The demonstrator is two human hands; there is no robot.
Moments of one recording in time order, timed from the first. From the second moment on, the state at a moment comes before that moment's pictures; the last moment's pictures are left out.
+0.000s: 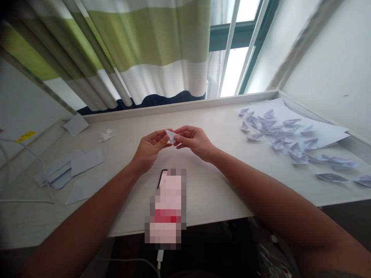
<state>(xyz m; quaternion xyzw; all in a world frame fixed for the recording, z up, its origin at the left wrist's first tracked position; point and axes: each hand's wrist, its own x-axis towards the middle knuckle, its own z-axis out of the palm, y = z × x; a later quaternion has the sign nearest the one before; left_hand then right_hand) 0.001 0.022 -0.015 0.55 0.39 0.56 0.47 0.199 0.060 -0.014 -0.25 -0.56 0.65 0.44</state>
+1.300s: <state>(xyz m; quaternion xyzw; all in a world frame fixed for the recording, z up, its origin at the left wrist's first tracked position) -0.014 0.021 -0.003 0.55 0.46 0.49 0.49 0.203 0.055 -0.014 -0.26 -0.78 0.40 0.41</state>
